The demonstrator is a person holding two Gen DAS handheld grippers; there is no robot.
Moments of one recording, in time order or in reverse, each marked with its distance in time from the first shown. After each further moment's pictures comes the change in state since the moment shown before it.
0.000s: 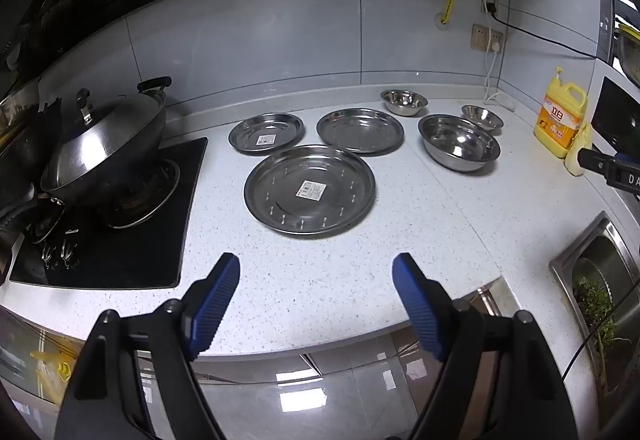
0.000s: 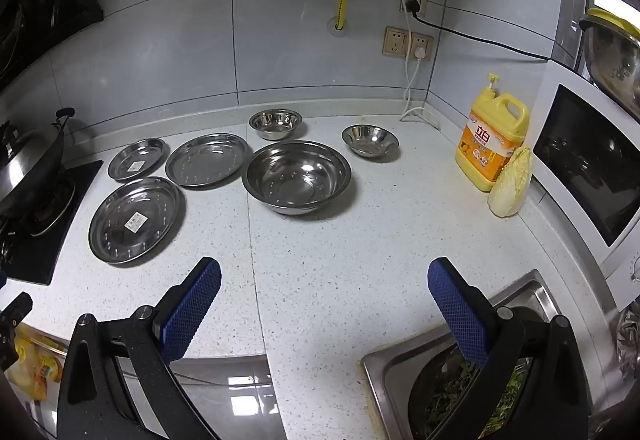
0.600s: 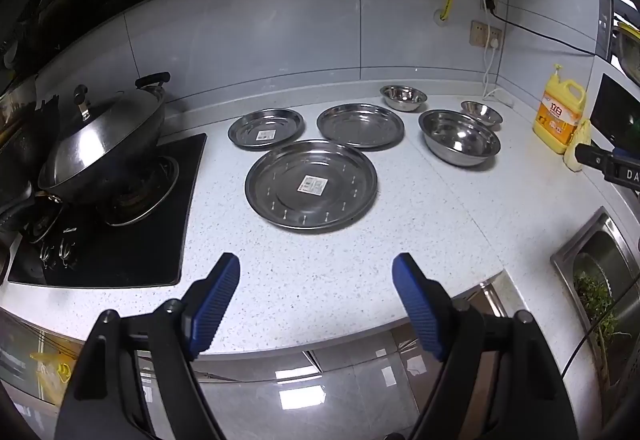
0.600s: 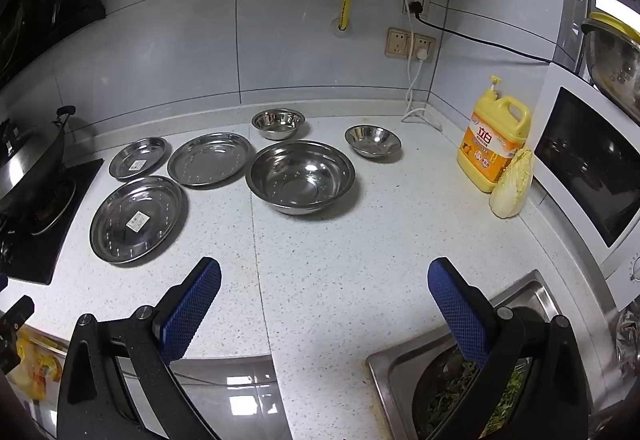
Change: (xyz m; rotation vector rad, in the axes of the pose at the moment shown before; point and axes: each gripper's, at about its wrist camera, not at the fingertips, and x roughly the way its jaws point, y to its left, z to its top) left arm 0.003 0.002 -0.005 0.007 0.009 -0.002; right arm 0.000 0.007 0.001 -0.005 0.005 0.000
